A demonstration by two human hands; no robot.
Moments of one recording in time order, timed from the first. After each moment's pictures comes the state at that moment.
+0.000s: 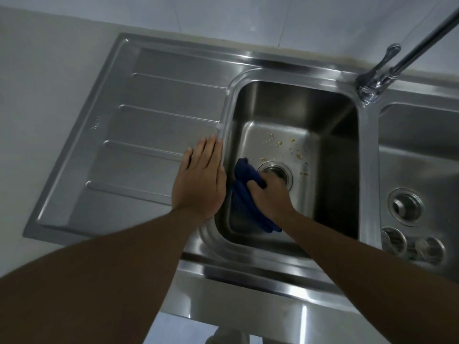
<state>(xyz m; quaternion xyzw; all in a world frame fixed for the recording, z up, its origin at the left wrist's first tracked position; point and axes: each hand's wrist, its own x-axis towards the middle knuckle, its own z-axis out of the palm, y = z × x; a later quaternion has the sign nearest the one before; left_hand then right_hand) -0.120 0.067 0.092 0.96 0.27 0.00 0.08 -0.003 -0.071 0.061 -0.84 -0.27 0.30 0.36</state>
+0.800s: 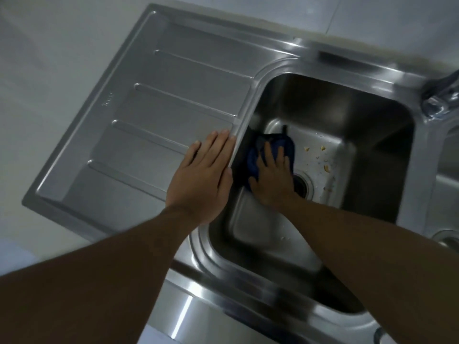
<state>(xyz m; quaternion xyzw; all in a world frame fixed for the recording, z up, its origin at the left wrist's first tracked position) -0.119 0.066 0.090 0.95 0.30 0.00 0.09 0.055 -0.015 -0.045 -0.84 -0.50 0.22 0.01</state>
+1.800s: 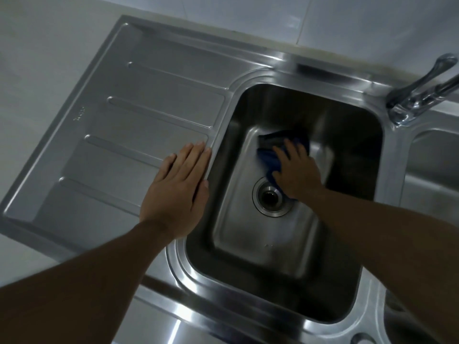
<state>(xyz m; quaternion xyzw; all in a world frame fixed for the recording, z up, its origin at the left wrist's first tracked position) -0.120 0.070 0.085 0.95 0.29 -0.01 0.08 0.155 -0.053 -0.029 -0.85 -0.49 0.17 -0.07</state>
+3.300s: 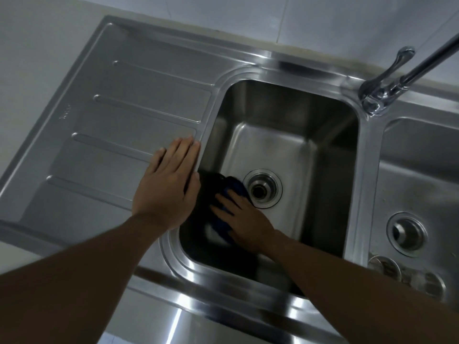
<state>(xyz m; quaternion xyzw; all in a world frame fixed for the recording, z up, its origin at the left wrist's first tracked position) -0.119 0.069 0.086 0.95 0.29 0.02 0.08 0.016 -0.102 -0.039 -0.69 -0.68 0.24 0.07</state>
